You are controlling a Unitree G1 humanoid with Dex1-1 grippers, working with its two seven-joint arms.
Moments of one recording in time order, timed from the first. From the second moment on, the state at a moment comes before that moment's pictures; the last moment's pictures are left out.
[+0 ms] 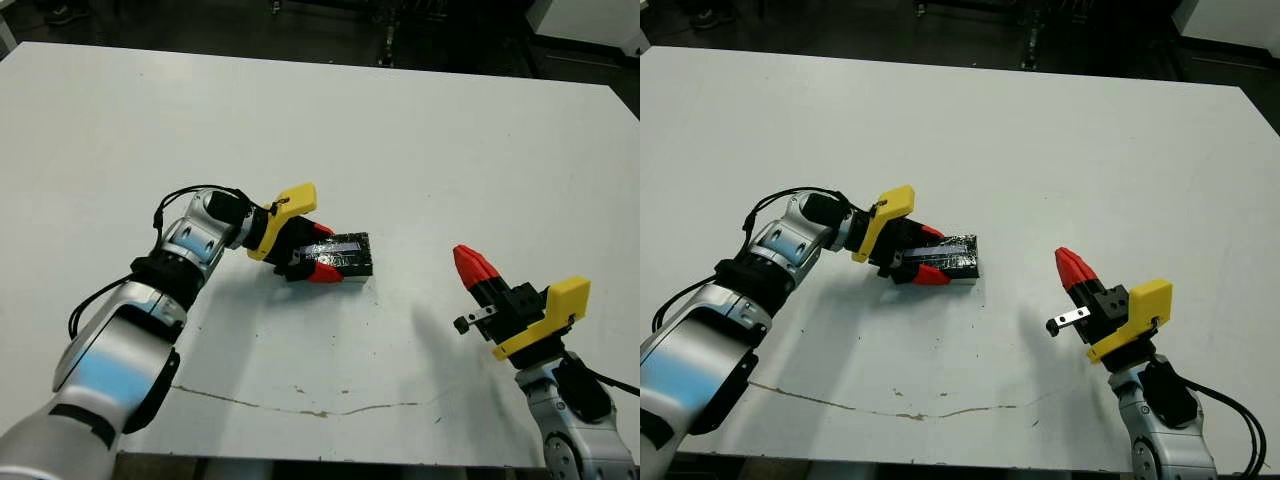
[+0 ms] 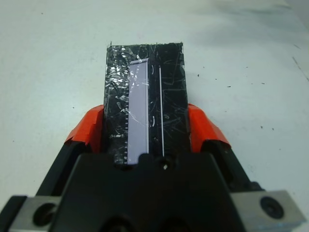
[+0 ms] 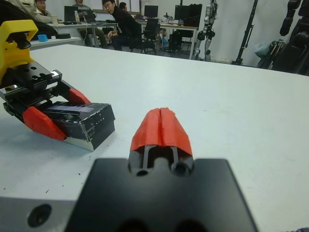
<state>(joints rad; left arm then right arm) -0.90 0.27 -0.39 0.88 -0.04 0.03 -1.29 0.17 -0.28 -0.09 -0.28 0.33 0.04 0.43</state>
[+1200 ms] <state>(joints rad) -0.76 0.28 -0.42 0.57 0.11 0.12 -1.07 0.17 -0.28 -0.10 -0.28 0.33 0.04 0.43</state>
